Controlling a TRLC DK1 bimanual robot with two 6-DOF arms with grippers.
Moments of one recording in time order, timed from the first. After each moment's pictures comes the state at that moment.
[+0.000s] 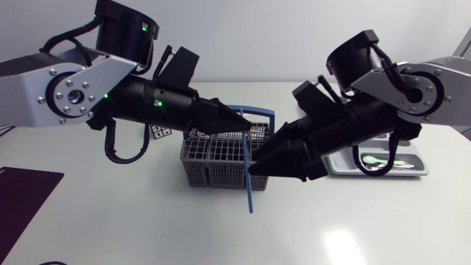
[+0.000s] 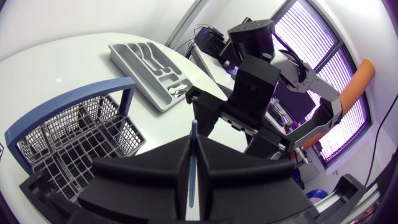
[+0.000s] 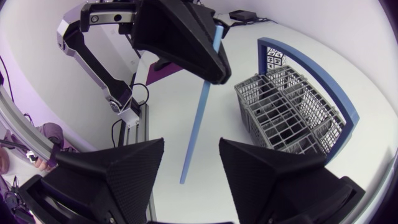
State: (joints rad) left arm -0.54 1.46 1.10 -0.26 0.77 -0.19; right arm 0.44 1.40 1.04 -0.64 -0.88 -0.41
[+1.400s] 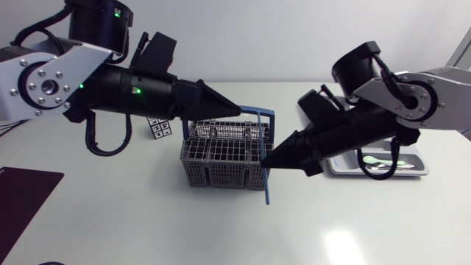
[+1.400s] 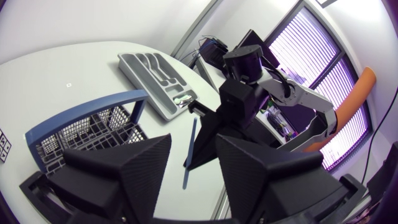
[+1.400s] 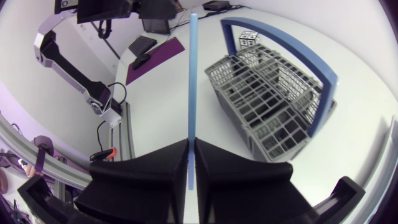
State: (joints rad) left arm -0.46 1.40 1.10 -0.27 0.80 -0.21; right arm 0.36 1.41 1.00 -0.63 -0.80 -0.37
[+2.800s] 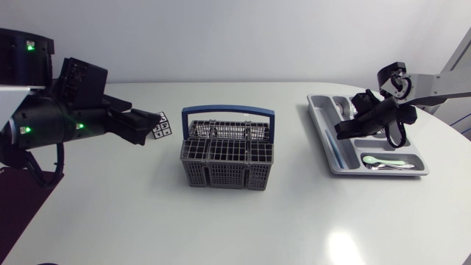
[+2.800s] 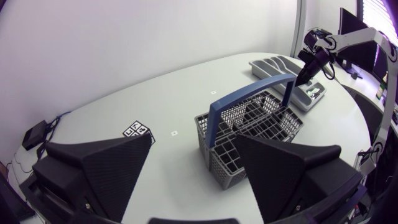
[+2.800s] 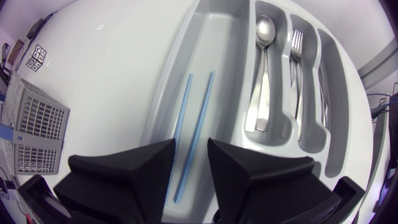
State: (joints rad) left arm -0.28 1.09 0.83 -0.28 0.10 0.17; right arm -0.18 2.01 1.37 -0.50 -0.22 -0.32
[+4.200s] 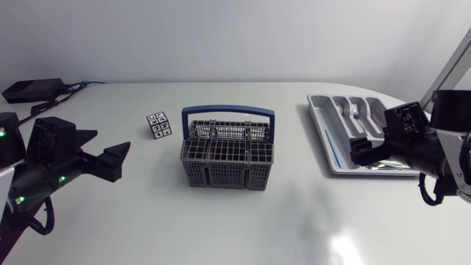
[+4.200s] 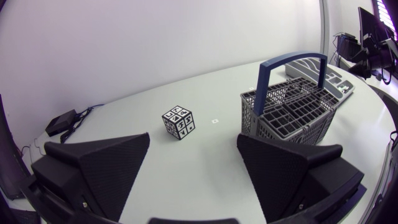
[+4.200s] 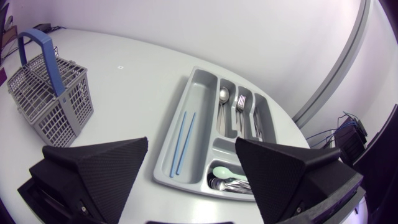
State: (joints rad) left arm -0.08 0.86 0.40 0.07 0.10 0.24; right arm -0.02 1.11 0.55 0.01 0.03 -0.32
